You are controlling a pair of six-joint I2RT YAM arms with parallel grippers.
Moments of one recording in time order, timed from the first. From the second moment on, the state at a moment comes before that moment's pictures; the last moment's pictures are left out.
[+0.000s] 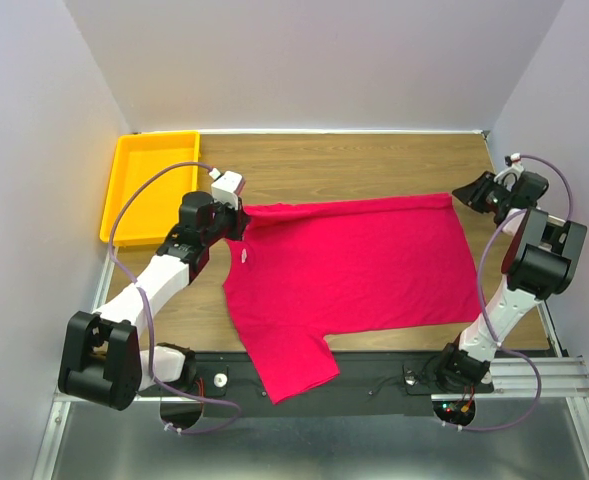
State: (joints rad) left arm -0.29 1.21 0.69 0.12 0.25 -0.05; right arm -0.48 1.96 1.12 0.34 -0.76 0.27
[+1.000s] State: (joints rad) left arm -0.30 1.21 0.69 0.12 0.25 -0.05; right arm -0.43 2.10 1.33 0.03 -0.77 0.16
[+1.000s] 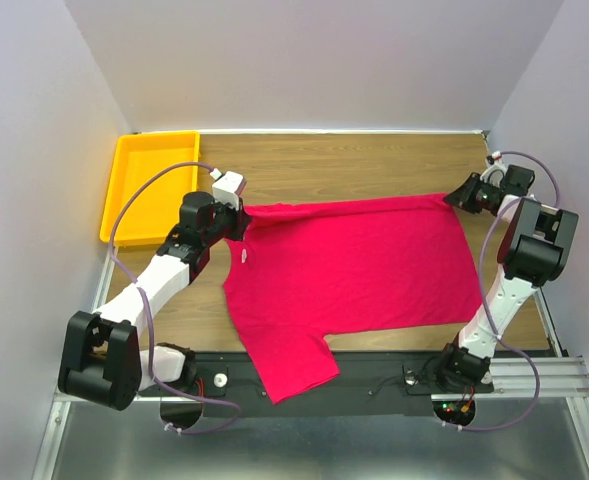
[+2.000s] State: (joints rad) left arm -0.30 1.21 0.69 0.12 0.25 -0.04; right arm -0.48 1.93 1.24 -0.14 -0.72 0.13
